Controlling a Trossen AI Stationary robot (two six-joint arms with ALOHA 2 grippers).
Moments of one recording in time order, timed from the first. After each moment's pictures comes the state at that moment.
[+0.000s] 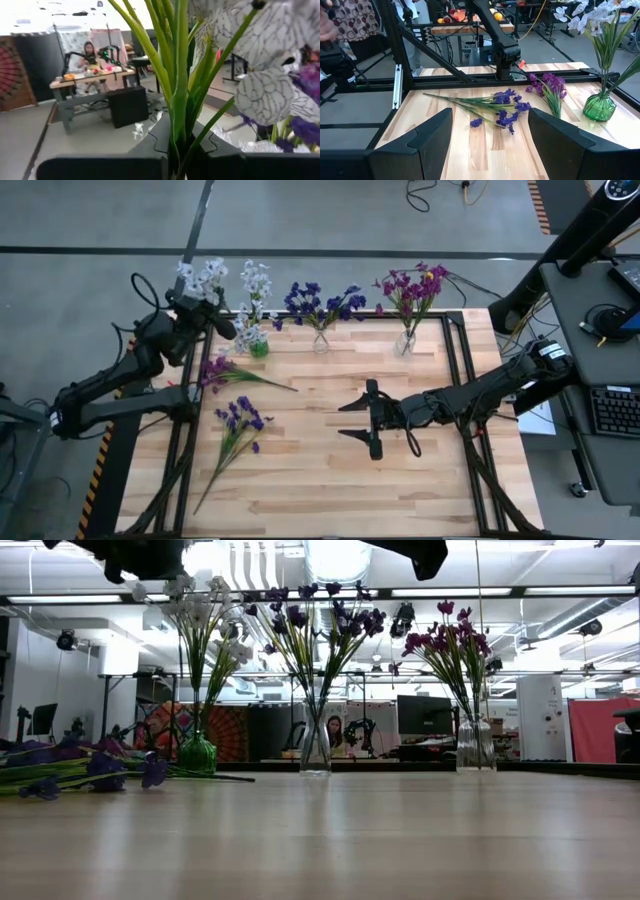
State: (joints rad) left arm 0.52 0.63 0.70 0.03 -0.53 0.14; right arm 0.33 1.37 0.83 0.37 0.32 0.10
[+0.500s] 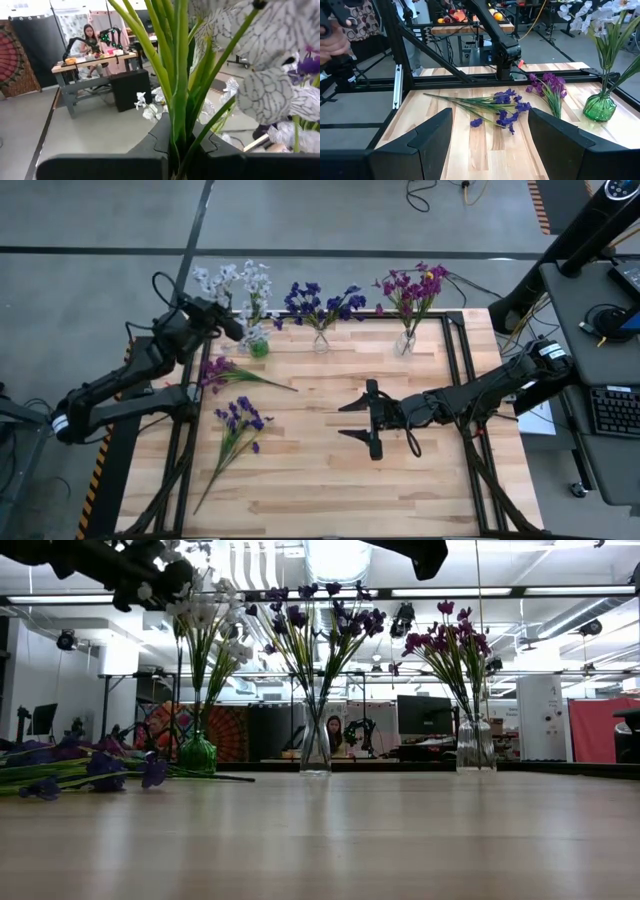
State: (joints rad) left arm 0.64 0.67 0.59 0.08 -0.43 0.11; right arm 0.33 1.37 0.83 0.37 0.32 0.10
